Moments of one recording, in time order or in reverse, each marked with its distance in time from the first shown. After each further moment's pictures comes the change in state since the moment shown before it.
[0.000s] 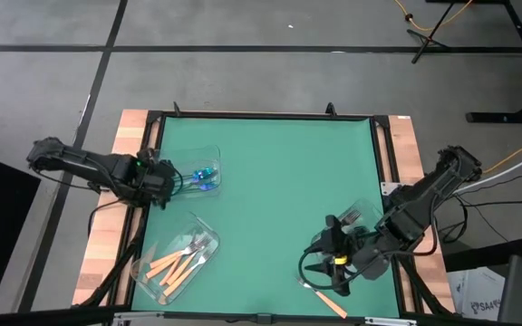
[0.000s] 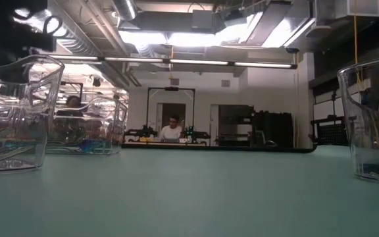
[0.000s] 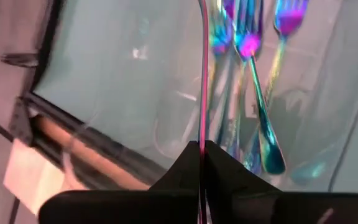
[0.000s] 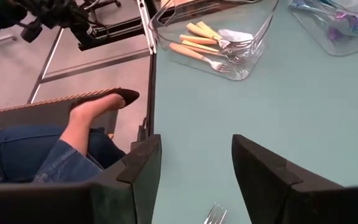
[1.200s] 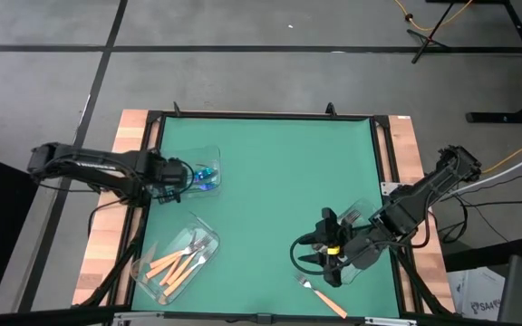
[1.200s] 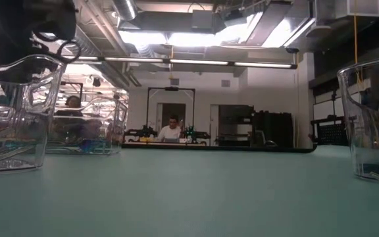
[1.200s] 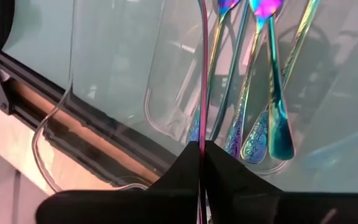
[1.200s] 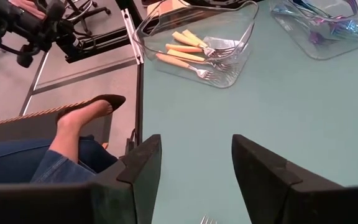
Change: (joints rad) left arm 0.227 0.181 -0.006 0.062 0.122 0.137; right arm -0.064 0.000 0.000 0.007 -0.012 -0.001
